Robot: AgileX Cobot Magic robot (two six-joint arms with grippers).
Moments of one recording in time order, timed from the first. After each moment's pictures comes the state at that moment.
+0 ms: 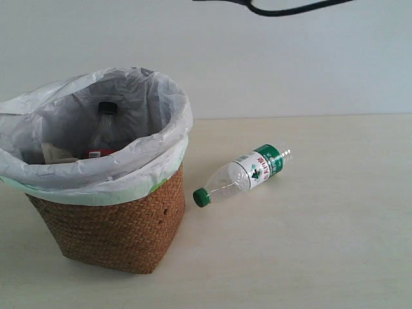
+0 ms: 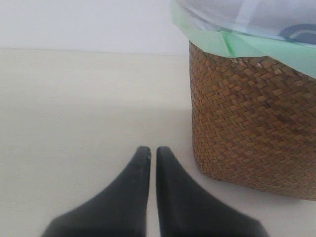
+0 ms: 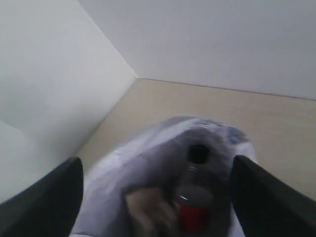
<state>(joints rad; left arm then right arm) 0.07 0.00 0.00 -0.29 0.36 0.26 0.51 1.60 -1.64 0.76 0.65 -0.22</state>
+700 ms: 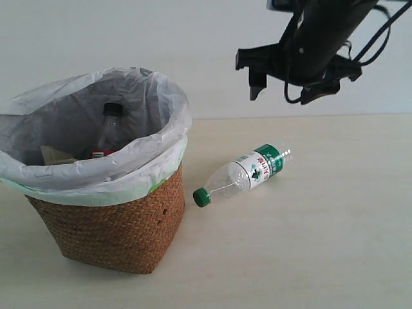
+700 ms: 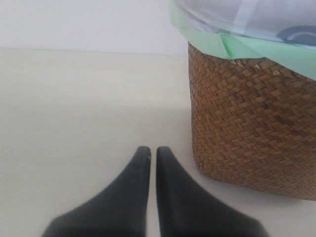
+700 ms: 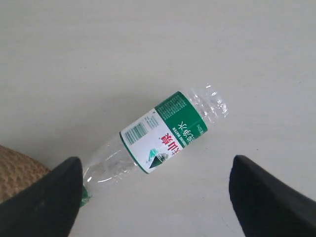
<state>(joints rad) 0.07 0.00 0.00 -0.29 0.36 0.26 0.43 1.82 -1.62 -0.08 0.85 0.44</state>
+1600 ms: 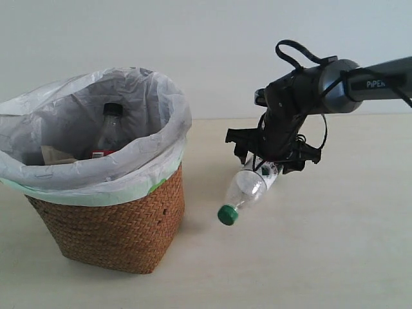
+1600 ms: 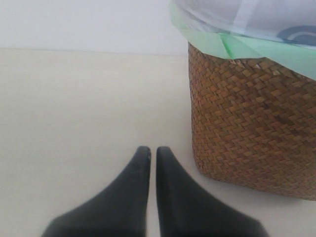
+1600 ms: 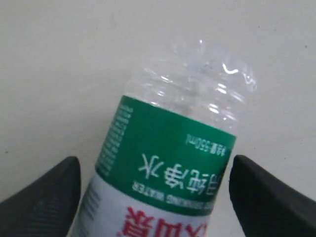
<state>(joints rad) 0.07 0.00 0.00 -0.29 0.36 0.26 0.43 2.20 -1.62 -0.23 0.61 0.82</state>
